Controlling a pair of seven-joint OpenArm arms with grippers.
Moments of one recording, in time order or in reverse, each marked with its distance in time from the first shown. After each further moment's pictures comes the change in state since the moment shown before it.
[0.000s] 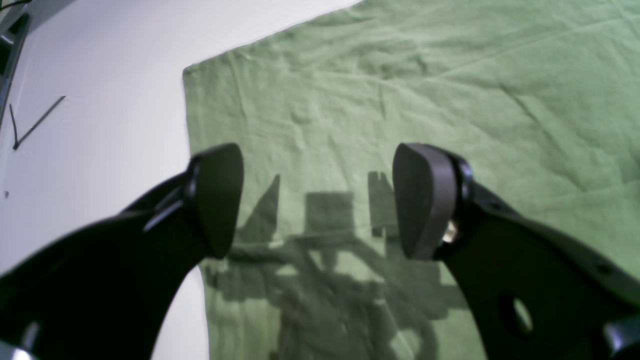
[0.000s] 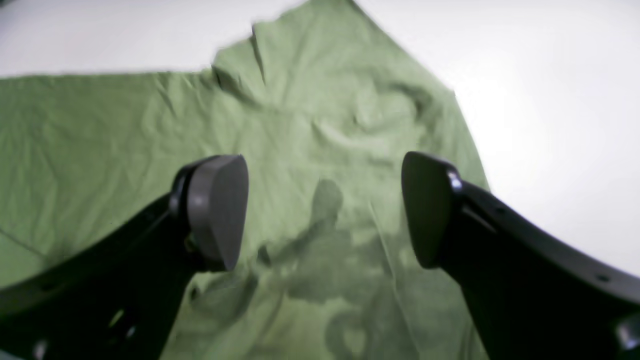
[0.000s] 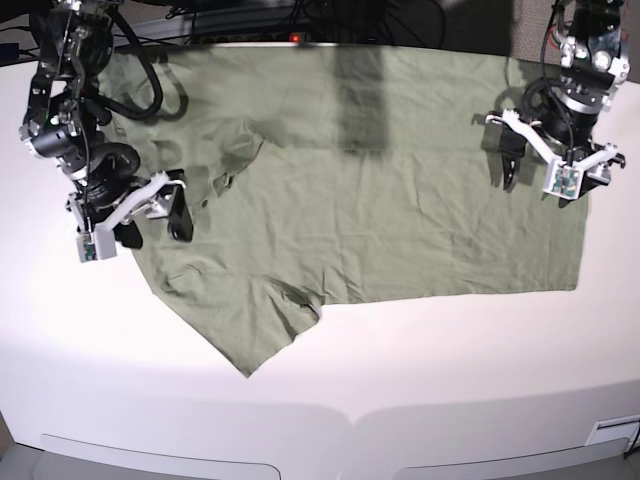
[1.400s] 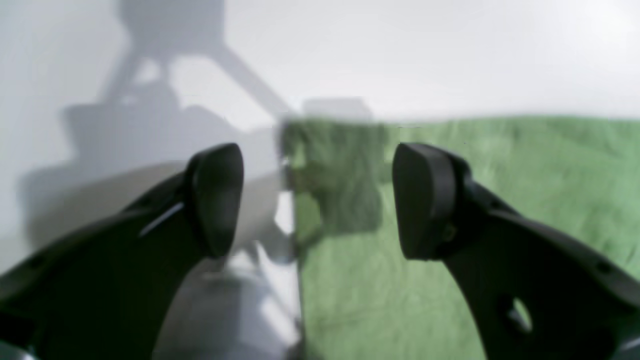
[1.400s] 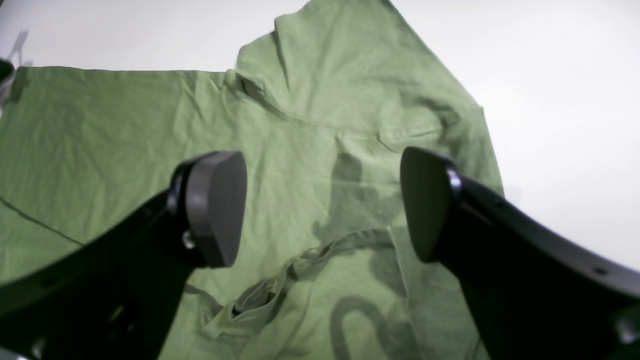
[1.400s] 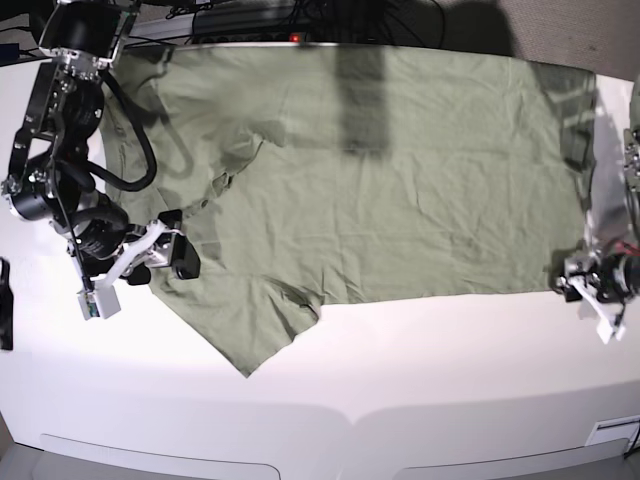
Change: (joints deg) left arm -71.3 -9.2 -0.2 -97.2 -7.3 -24.6 8.6; right arm 13.5 -0.2 0.0 0.0 7.6 0.0 -19.8
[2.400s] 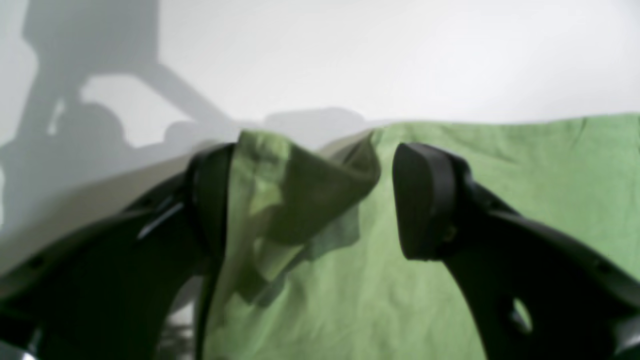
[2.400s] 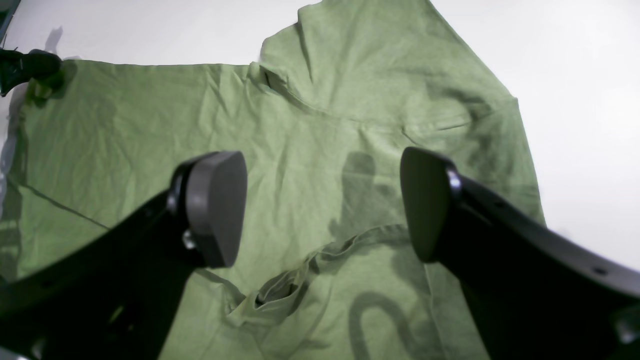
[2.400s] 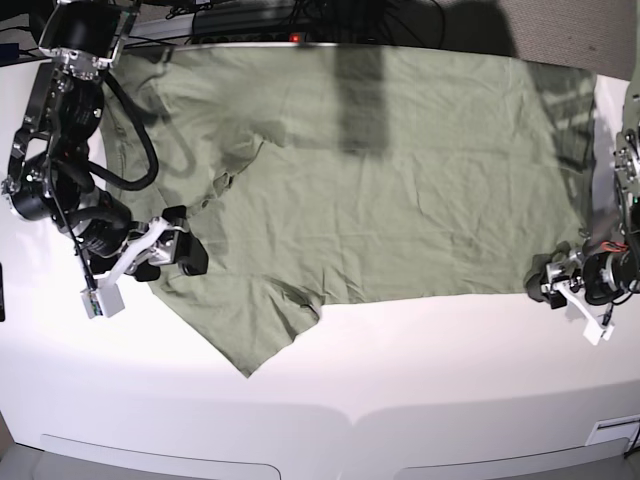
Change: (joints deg) left arm -0.3 1.4 -0.1 -3.5 -6.1 -5.8 3.0; right arm 0.0 0.0 0.0 0.0 4.1 0.0 -2.7
